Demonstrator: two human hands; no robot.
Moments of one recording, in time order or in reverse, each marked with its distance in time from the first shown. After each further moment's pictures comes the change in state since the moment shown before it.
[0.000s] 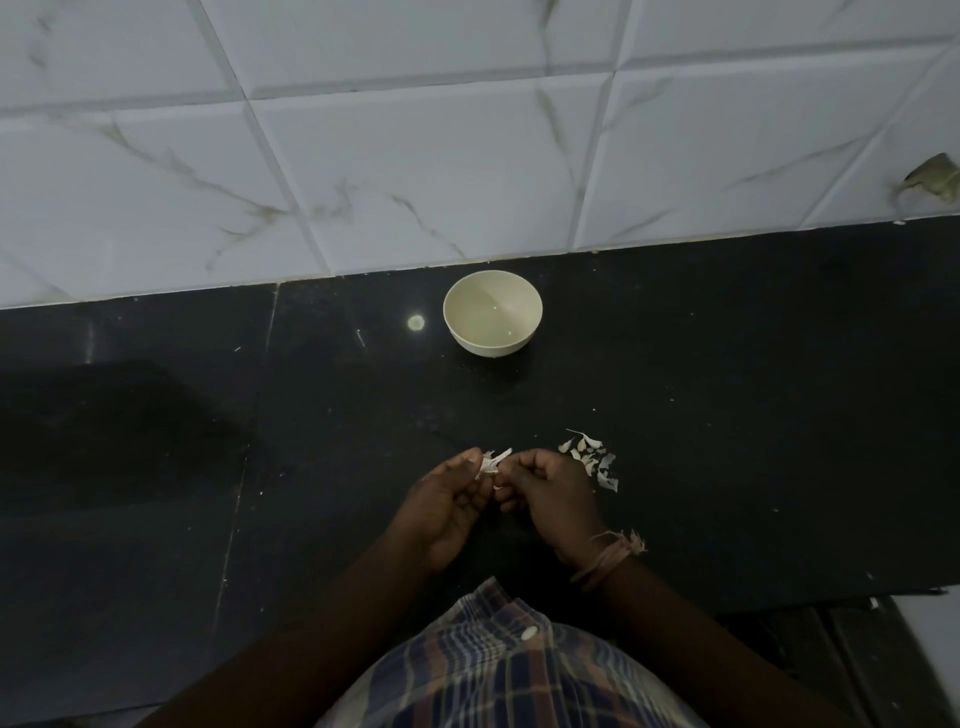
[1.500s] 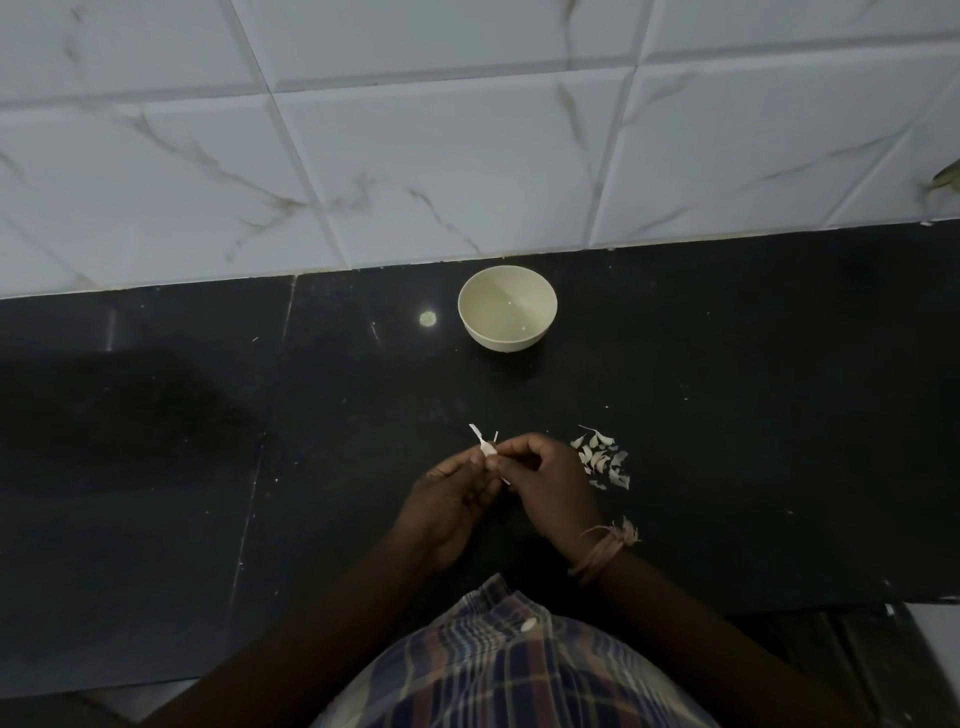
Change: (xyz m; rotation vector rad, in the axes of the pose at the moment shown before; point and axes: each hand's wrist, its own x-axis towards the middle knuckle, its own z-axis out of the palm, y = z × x) left_hand -0.002 -0.006 -0.012 0.065 -0.046 0.110; right_hand -0.001 -0.007 0.014 -0.177 0.001 -0.201
